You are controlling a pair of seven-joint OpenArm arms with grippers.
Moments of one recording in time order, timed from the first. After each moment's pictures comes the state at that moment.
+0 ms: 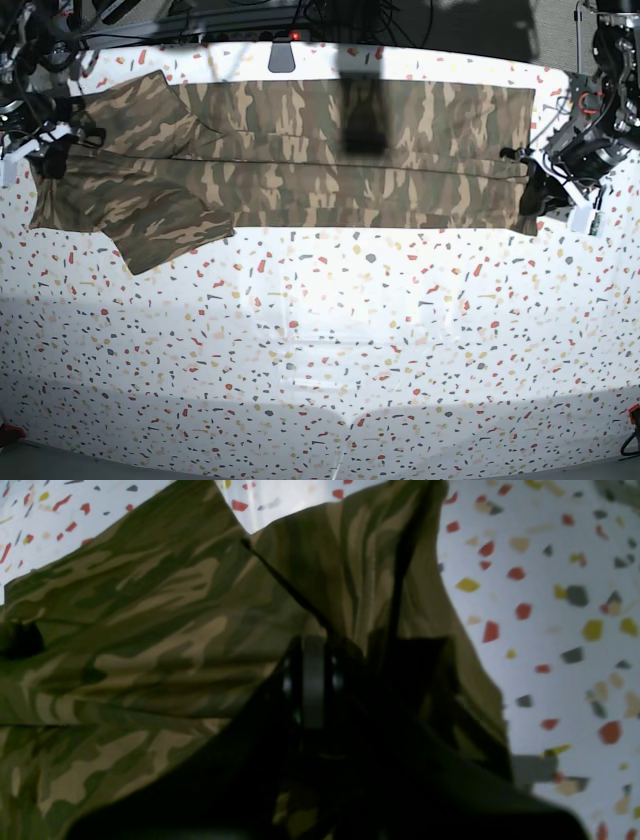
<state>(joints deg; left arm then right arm) 11.8 -22.6 -14.0 86.3 -34.8 -33.4 32.1 -18.3 18.7 44.6 88.5 25.6 34.8 -31.8</state>
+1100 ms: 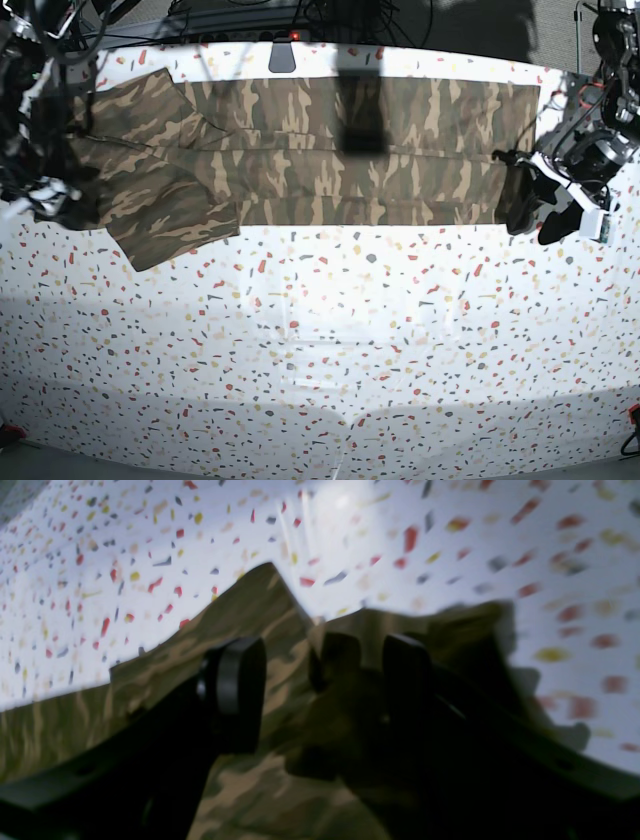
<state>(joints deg) 15.6 -22.3 -14.0 97.4 -35.4 -32.7 26.4 -6.1 22.1 36.9 90.5 39.6 34.1 -55.8</state>
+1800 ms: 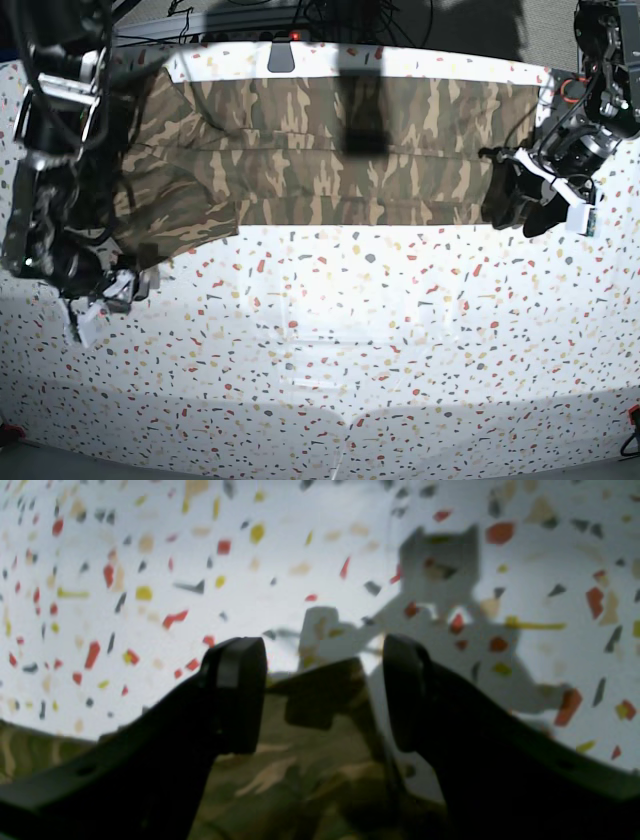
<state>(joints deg) 15.7 -18.0 -14.0 97.4 -35.0 -32.5 27.7 22.0 24.7 13.8 63.2 24.4 29.8 -52.8</state>
